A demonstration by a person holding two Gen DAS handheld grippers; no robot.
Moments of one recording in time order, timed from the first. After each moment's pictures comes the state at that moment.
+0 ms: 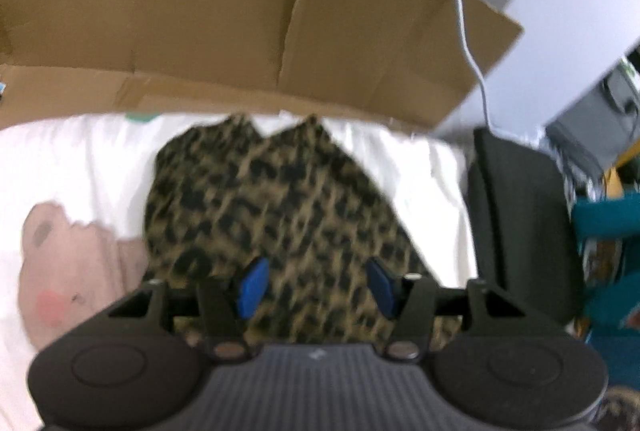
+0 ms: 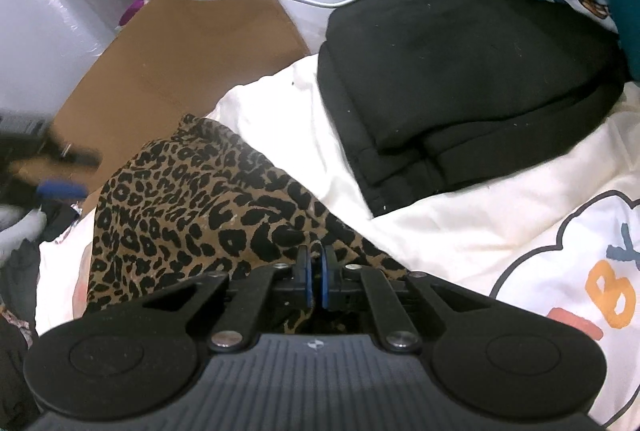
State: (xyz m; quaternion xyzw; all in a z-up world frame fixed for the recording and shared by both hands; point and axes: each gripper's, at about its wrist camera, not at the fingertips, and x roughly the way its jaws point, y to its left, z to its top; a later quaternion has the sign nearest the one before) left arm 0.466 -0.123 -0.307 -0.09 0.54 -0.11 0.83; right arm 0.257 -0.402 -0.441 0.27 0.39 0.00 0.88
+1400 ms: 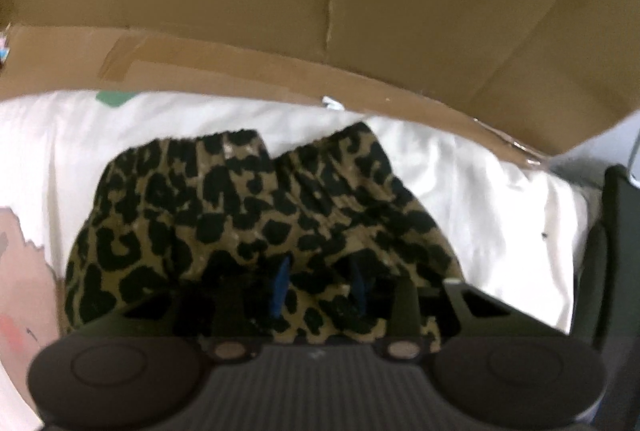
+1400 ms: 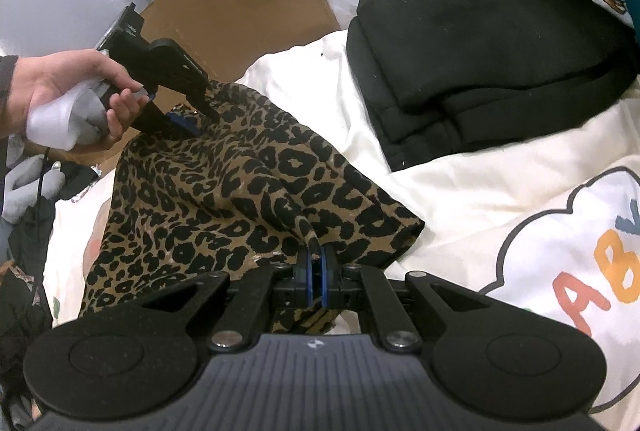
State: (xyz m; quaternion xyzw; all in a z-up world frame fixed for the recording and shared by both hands) left arm 0.560 -0.164 -0.403 -0.07 0.62 0.02 0.78; right arm 0.245 -0.394 -0.452 0.24 0.40 0.05 0.88
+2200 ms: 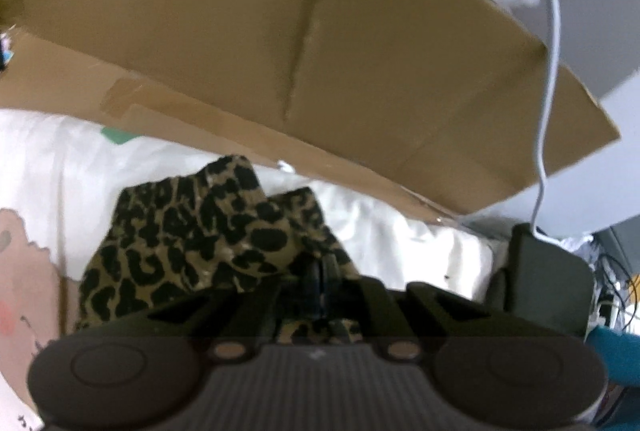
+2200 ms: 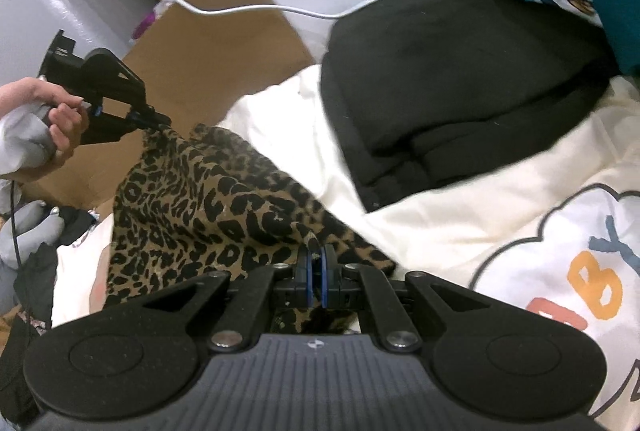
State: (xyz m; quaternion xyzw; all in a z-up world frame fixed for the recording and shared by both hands) left arm 0.551 -0.167 -0.331 -0.15 0.56 -0.01 0.81; right arm 0.248 -0.423 -0.443 0.28 0.38 0.01 0.88
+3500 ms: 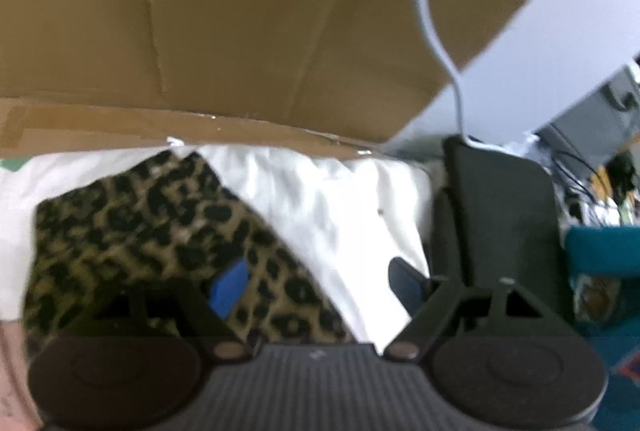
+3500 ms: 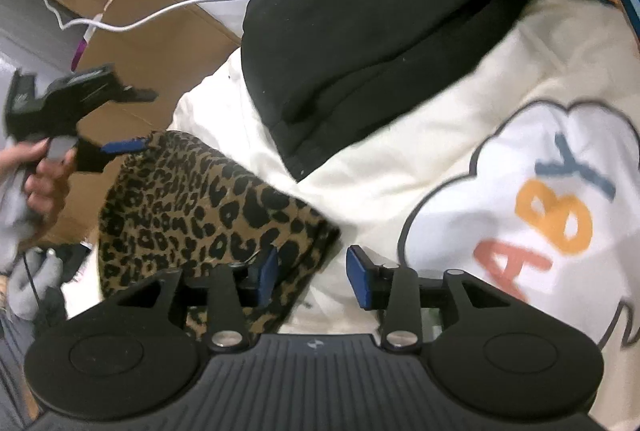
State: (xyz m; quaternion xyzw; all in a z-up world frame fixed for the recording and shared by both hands) left arm 0.516 -0.196 -0.333 -0.08 0.56 -0.17 0.81; right arm 0.220 -0.435 -0.464 0.39 0.42 -0.03 0.82
